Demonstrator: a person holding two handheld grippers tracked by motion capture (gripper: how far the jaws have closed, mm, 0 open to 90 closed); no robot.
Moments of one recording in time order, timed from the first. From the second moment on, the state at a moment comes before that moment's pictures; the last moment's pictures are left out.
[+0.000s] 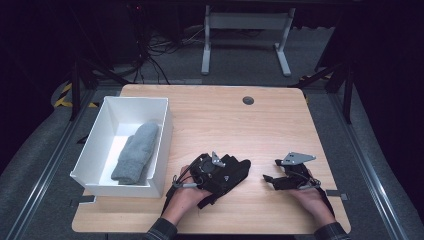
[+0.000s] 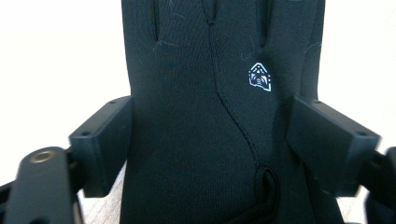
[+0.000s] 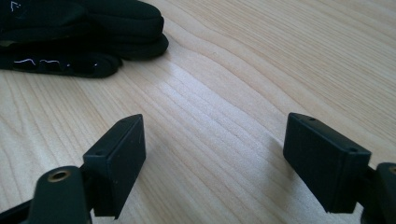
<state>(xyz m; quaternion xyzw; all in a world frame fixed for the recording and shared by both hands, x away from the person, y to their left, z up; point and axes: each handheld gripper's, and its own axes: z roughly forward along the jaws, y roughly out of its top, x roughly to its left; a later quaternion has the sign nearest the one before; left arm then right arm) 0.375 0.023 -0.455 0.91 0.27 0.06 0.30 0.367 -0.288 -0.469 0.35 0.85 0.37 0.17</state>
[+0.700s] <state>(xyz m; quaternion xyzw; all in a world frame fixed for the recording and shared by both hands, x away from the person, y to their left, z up) 0.373 0.025 -0.444 0.91 0.28 0.00 0.30 0.367 -0.288 -0.469 0.35 0.85 0.37 0.17</state>
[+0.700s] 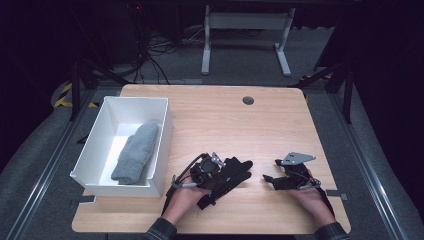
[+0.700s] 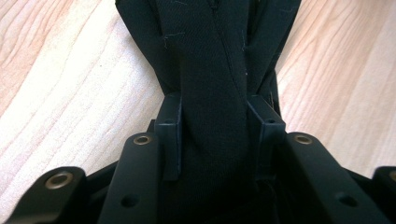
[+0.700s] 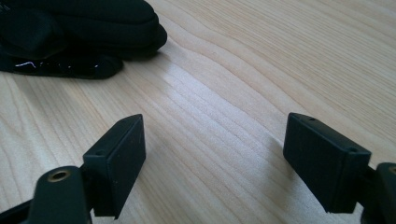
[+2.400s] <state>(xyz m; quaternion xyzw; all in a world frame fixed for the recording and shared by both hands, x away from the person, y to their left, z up) 0.403 0.138 -0.278 0.86 0.37 0.06 0.36 0.367 -0.287 -0.470 0.36 0.84 0.36 0.17</state>
